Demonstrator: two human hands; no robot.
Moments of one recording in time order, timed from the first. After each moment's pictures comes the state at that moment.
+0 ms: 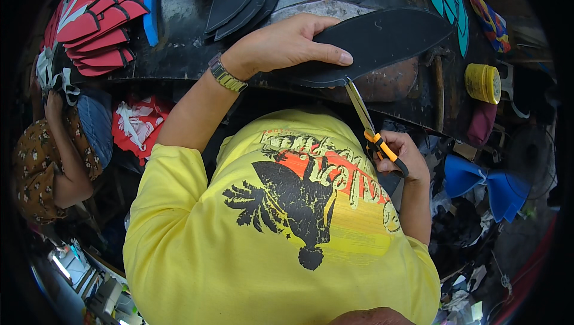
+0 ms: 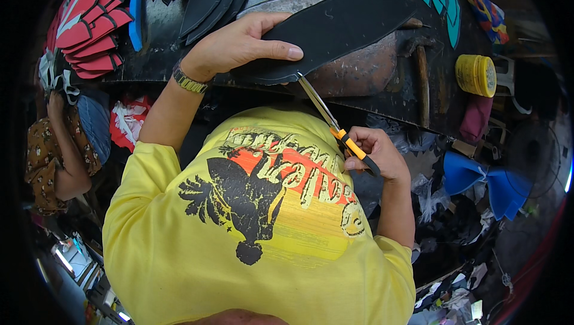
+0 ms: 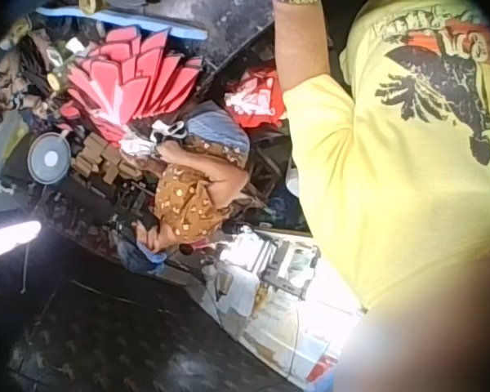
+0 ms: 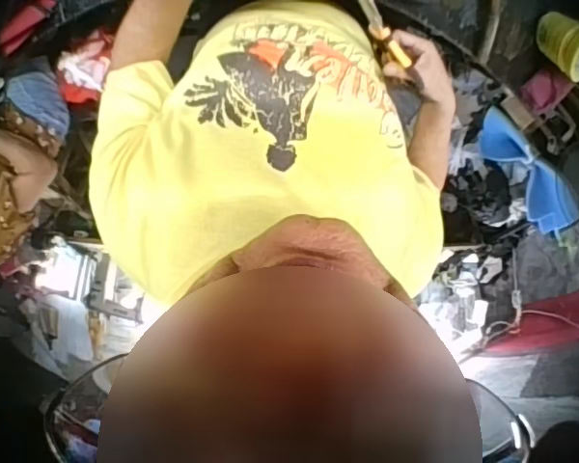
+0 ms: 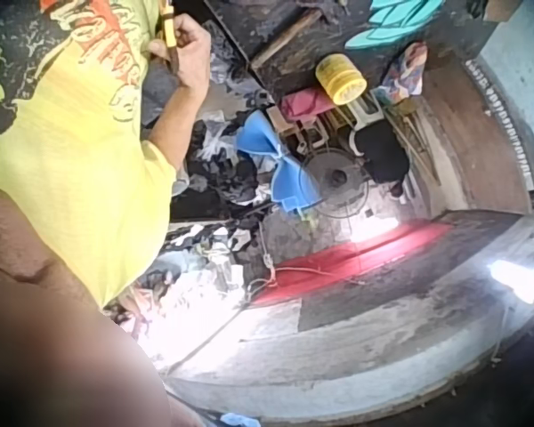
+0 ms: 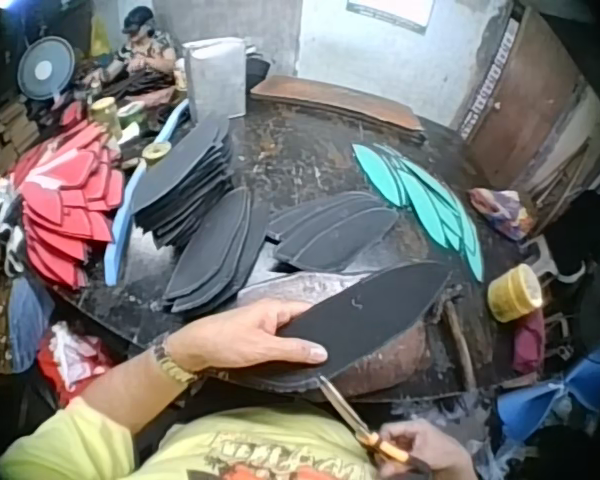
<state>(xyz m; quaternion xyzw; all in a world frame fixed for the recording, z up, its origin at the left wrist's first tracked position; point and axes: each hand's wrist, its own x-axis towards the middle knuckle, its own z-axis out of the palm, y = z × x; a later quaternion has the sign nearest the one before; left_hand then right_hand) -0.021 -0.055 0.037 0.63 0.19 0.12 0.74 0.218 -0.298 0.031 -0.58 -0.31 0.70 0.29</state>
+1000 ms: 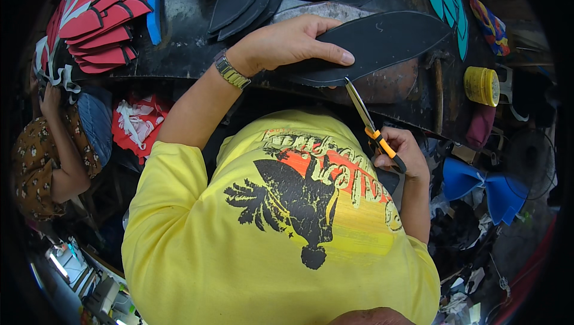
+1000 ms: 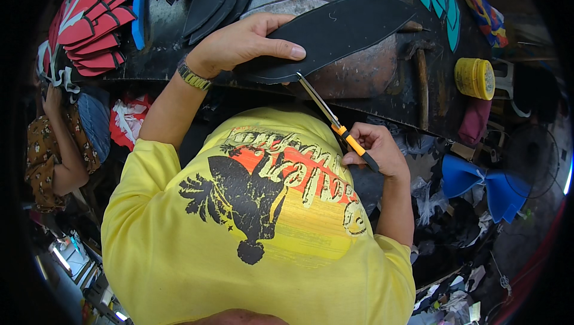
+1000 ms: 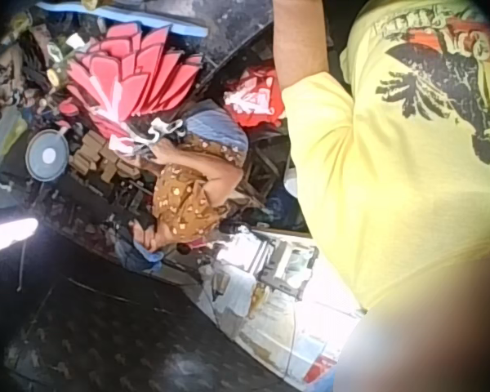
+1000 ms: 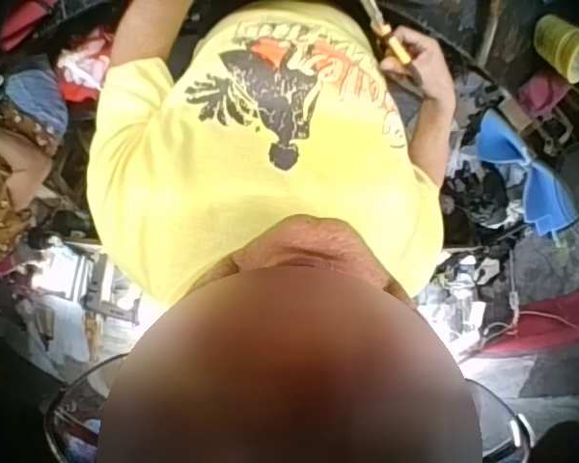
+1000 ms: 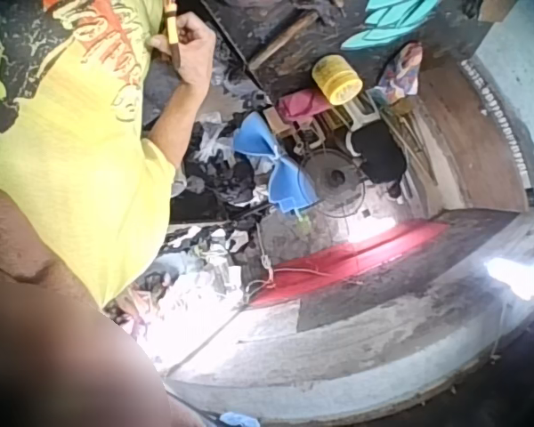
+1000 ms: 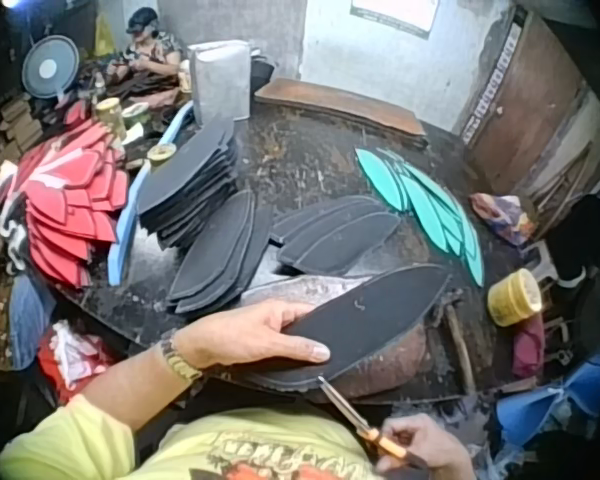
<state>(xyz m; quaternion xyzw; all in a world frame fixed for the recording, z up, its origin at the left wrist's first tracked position) -0.023 -0.051 0.043 0.57 0.20 0.07 0.79 0.225 -0.296 0.022 -0.58 -0.33 0.68 0.30</state>
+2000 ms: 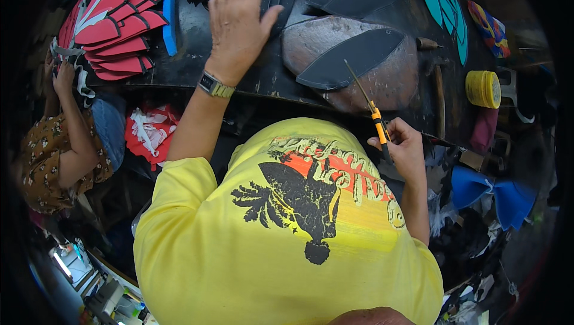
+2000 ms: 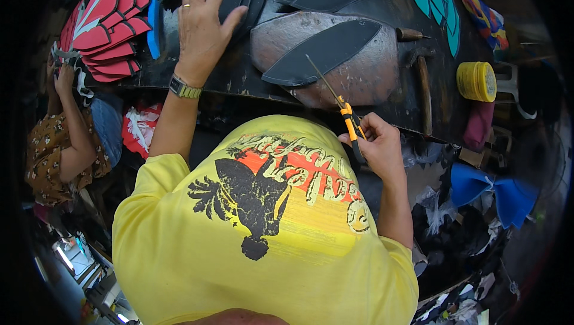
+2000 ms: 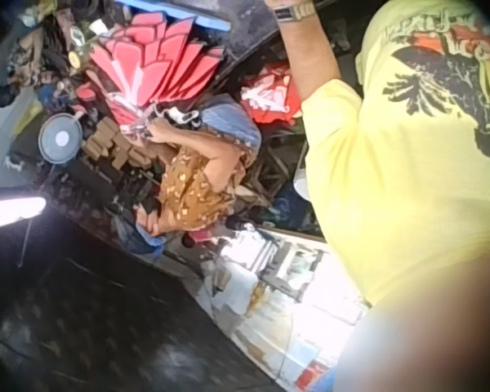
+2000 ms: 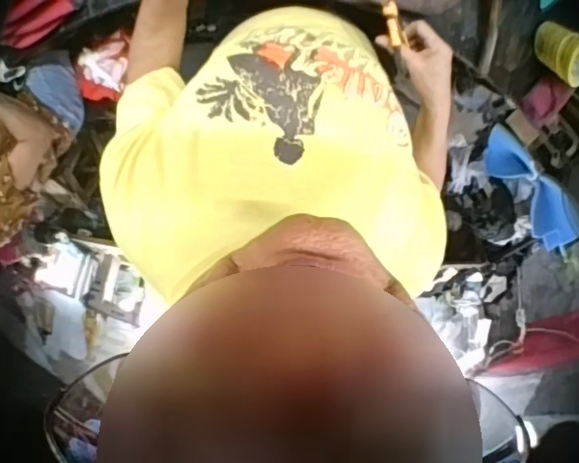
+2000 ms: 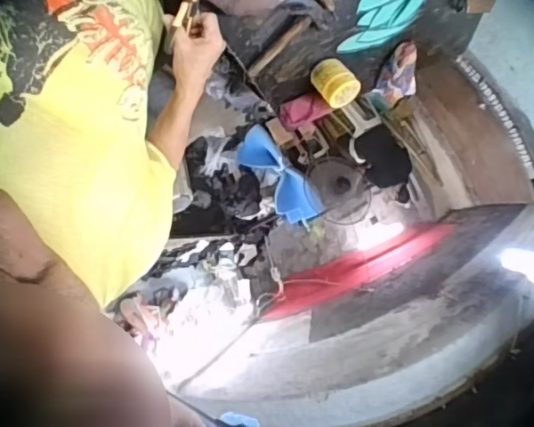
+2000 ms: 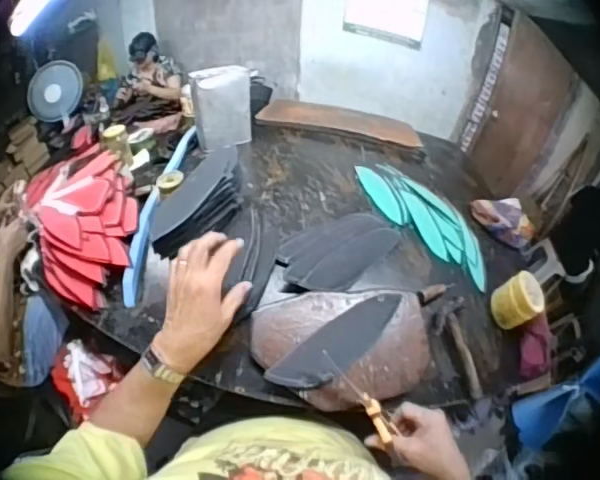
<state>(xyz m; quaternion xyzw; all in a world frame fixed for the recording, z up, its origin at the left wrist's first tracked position) -0.070 -0.019 0.031 0.84 0.40 0.35 -0.10 0.194 -0.280 0.032 -0.74 -0.42 0.43 0.31</state>
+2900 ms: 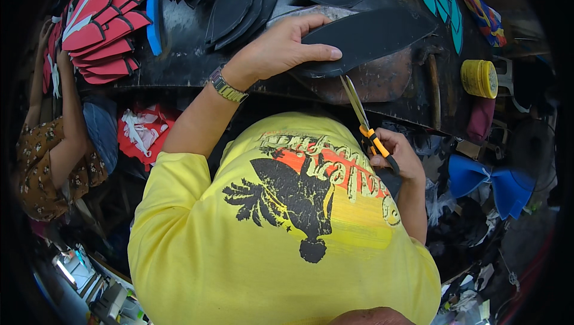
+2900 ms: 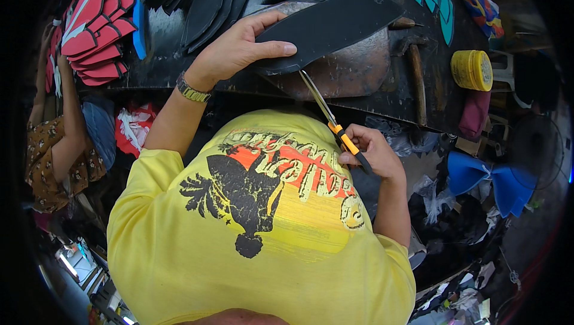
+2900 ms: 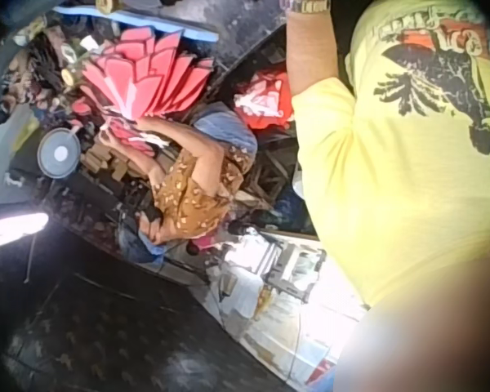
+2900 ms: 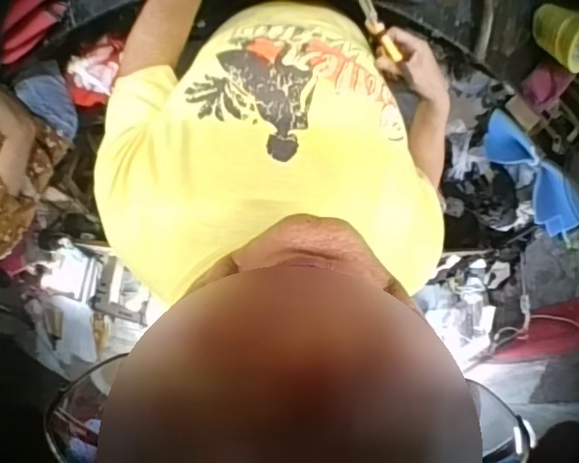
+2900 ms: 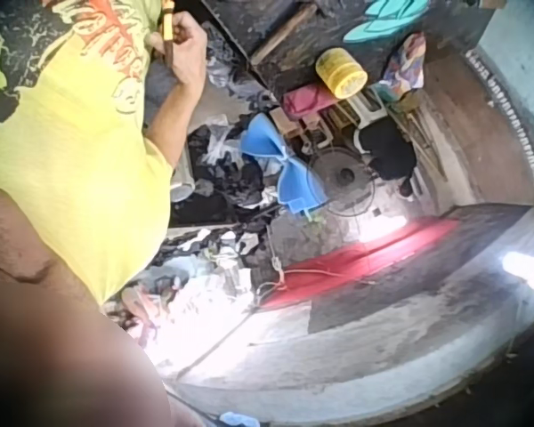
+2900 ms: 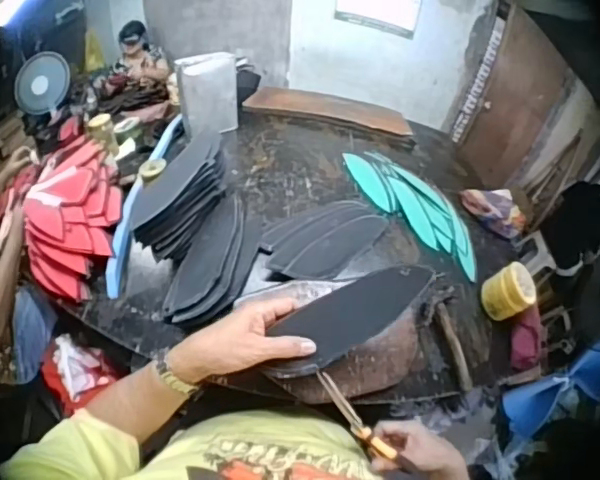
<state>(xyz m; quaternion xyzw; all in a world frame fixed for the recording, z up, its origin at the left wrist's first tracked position) -0.020 -0.059 0.039 0.64 0.22 0.18 0.71 0.219 -0.305 0.020 -0.56 -0.32 0.70 0.31</state>
